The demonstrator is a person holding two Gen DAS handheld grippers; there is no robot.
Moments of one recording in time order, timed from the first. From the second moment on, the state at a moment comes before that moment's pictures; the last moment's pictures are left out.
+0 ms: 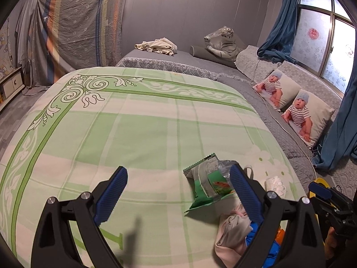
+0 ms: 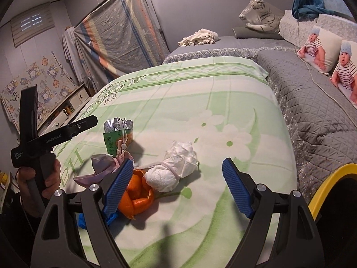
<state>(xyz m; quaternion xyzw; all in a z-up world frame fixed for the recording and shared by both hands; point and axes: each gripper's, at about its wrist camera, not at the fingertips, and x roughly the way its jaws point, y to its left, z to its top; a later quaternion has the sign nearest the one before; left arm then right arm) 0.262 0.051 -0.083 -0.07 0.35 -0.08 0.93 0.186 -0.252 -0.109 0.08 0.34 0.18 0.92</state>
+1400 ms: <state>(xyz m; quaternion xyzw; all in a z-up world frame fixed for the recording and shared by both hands) 0.304 0.021 -0.125 -0.05 0.41 -0.13 0.90 0.232 -0.226 -0.136 0.06 0.40 0.20 0.89</state>
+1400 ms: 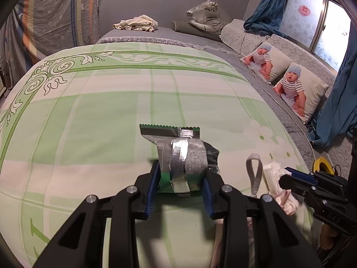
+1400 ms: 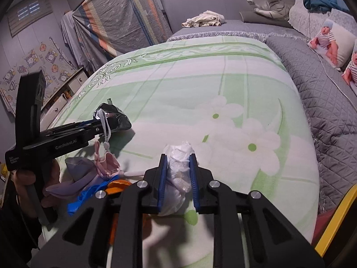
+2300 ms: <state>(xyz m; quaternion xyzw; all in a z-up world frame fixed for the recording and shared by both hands) 0.196 0.006 -0.038 -0.03 0.29 -0.17 0.94 0.180 -0.257 -0.090 0.06 0.34 0.19 0.92</state>
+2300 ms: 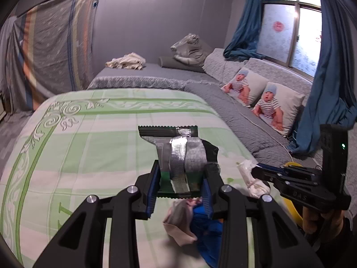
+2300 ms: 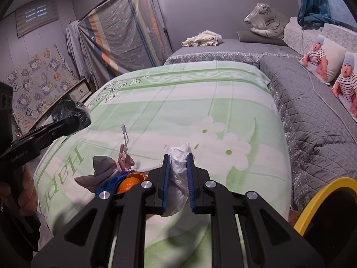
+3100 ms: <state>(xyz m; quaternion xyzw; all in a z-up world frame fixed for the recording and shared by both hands) 0.128 -0.070 0.006 0.01 0.24 -0.26 0.94 0.122 -0.347 -0.060 0.12 0.27 0.12 0.95</state>
